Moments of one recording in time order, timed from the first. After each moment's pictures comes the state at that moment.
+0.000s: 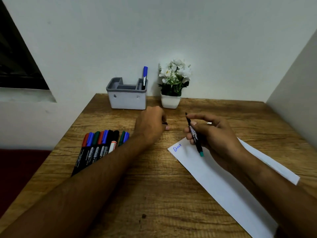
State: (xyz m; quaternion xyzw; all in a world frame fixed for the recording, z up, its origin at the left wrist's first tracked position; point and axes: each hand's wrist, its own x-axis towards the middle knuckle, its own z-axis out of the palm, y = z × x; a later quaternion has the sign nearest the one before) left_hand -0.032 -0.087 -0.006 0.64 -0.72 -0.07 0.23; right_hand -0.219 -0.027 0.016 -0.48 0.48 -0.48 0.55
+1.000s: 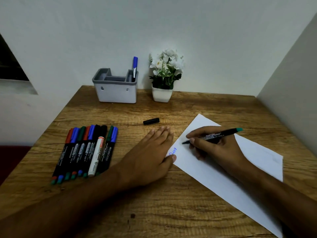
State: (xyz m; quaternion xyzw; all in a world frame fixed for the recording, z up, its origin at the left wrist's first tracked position) left_hand -0.040 -0.002 -0.038 0.46 -0.87 -0.10 0.09; right_hand -0.261 -0.009 -0.016 -0.65 0.45 -0.46 0.41
